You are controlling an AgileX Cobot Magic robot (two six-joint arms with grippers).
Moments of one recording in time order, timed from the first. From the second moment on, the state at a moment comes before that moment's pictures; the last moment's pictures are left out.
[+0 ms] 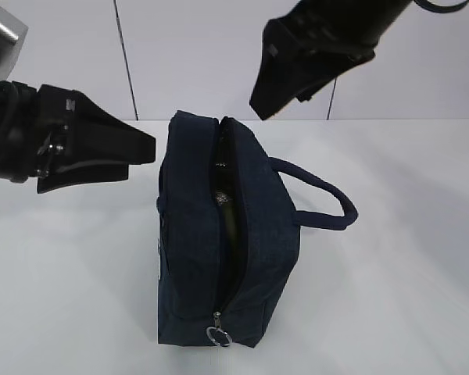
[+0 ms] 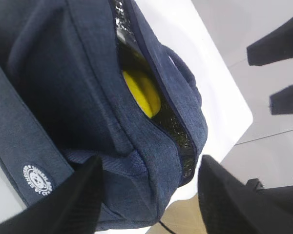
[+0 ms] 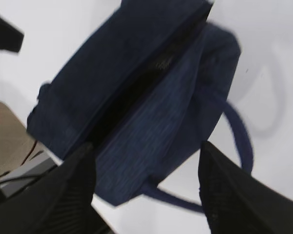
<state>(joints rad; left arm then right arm) -0.30 1.33 -0.79 -1.35 0.76 0.84 0.48 1.67 -1.70 0.29 1.24 -0.36</state>
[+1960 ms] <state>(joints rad) -0.44 1.53 -0.79 -1.42 0.65 0.82 0.48 1.32 -0.67 0.99 0.78 -1.00</state>
